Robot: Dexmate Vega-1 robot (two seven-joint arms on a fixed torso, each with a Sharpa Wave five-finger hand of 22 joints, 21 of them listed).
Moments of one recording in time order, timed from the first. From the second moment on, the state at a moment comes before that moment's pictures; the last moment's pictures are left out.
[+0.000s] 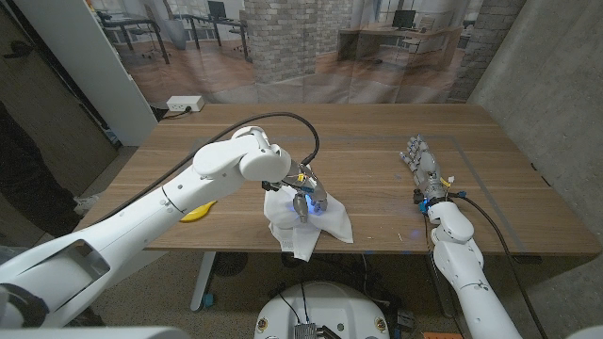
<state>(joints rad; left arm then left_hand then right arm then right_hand) 0.61 0.72 0.72 -2.11 0.87 -0.25 -1.11 0.98 0.04 0.24 -0.15 0.29 0.37 0.01 0.24 0.19 0.42 -0.08 0.42 0.27 0.41 -0.04 0.34 0.27 0.30 0.11 0.55 0.22 -1.10 -0.09 0.12 -1.41 0.24 0.32 0.19 0.14 0.10 0.25 0.09 0.26 0.03 0.04 0.19 0.18 0.03 0.11 0.19 0.18 -0.01 0.08 0.19 0.18 0.20 0.04 0.19 0.17</state>
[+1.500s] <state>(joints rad) 0.73 0.71 0.57 -2.07 0.92 -0.26 -0.80 1.46 0.10 0.36 -0.16 0.19 0.91 0.12 0.62 0.36 0.82 0.03 0.60 0.57 1.09 -0.14 0.68 0.73 0.83 -0.10 1.31 0.25 -1.06 -0.09 0.11 -1.37 0.22 0.31 0.18 0.14 0.10 0.25 0.09 0.26 0.02 0.04 0.19 0.18 0.03 0.11 0.19 0.18 0.00 0.08 0.19 0.18 0.20 0.04 0.19 0.17</state>
